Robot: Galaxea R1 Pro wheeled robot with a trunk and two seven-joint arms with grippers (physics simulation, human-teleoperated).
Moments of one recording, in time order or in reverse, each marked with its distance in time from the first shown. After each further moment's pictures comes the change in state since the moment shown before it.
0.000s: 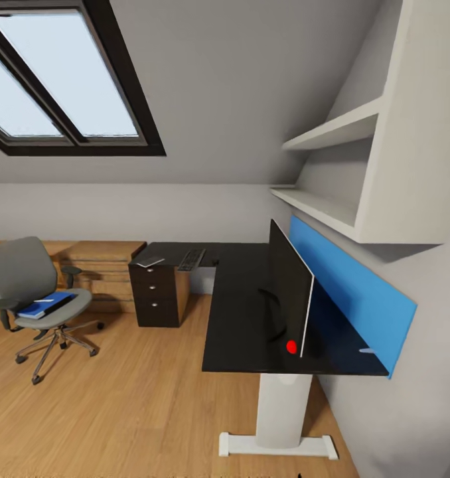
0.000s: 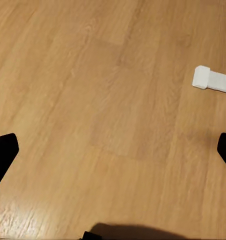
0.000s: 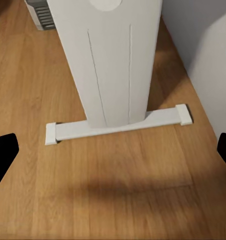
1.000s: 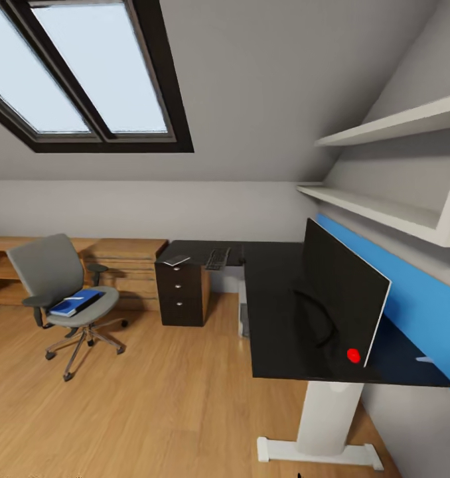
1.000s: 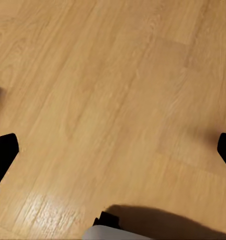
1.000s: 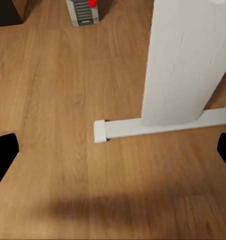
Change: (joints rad) left arm 0.000 0.045 0.006 0.079 0.047 -0.026 -0.003; right arm 0.000 0.001 0.001 -0.003 0.000 -0.003 0.000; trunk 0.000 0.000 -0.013
